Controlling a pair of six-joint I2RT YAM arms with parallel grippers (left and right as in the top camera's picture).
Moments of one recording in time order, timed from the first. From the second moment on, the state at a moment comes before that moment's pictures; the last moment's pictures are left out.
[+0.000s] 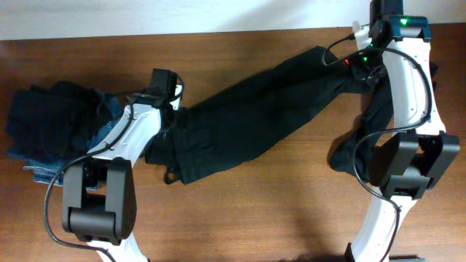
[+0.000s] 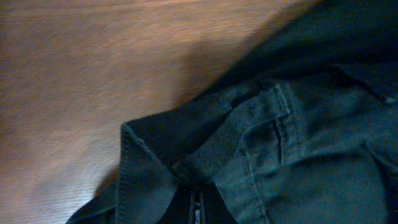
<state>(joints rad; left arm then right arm) -0.18 1.92 1.33 -0.64 -0.06 -0.08 -0.11 2.17 2.20 -1.30 0.13 -0.29</state>
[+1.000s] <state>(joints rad) -0.08 1.91 1.33 -0.77 -0.10 -0.21 -0.10 2.28 2.35 -1.48 0.07 -0.18</state>
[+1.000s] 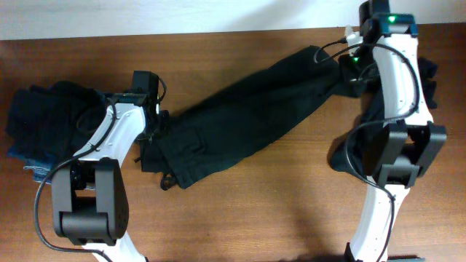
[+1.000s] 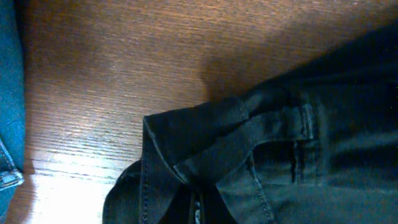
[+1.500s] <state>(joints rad) -0.08 1.91 1.33 -0.78 -0.12 -0.21 -0.06 2.17 2.48 -1.67 0.05 -0.09</state>
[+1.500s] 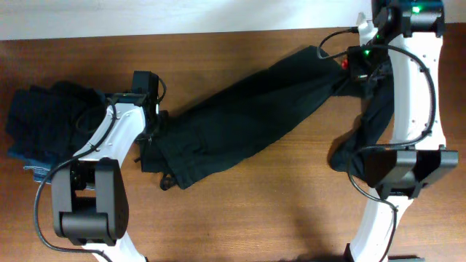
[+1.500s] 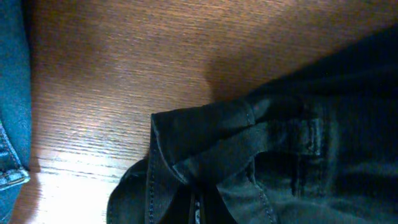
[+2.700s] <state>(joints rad) -0.08 1.91 1.33 -0.77 -0.15 -0.21 -0.06 2.24 2.25 -1.14 0.06 0.12</state>
